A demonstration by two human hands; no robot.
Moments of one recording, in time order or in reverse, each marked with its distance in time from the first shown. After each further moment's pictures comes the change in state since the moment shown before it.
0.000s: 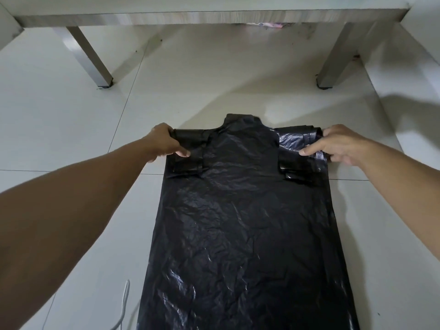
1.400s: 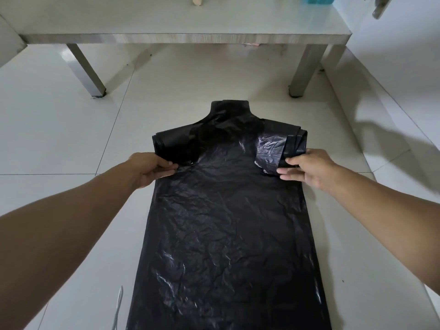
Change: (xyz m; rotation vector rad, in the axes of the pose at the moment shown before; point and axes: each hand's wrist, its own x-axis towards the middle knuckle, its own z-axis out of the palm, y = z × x) left_hand -0.060 -0.022 0.011 -0.865 -0.102 -0.276; right_hand -0.080 0.022 0.022 0.626 0.061 0.087
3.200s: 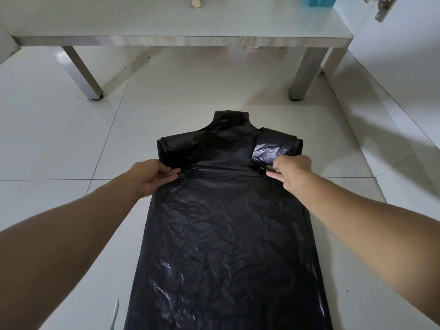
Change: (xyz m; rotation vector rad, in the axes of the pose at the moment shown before) left_hand 0.018 -0.010 0.004 -0.114 0.005 -0.028; right_hand 0.020 0.011 0.053 0.174 0.230 0.028
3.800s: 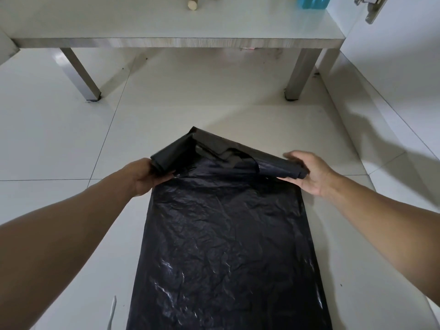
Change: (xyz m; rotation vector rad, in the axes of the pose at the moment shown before) left_hand -0.007 0.003 -0.004 -0.102 -0.110 -0.040; right_hand -0.004 -0.014 -0.061 0.132 -0.322 0.056
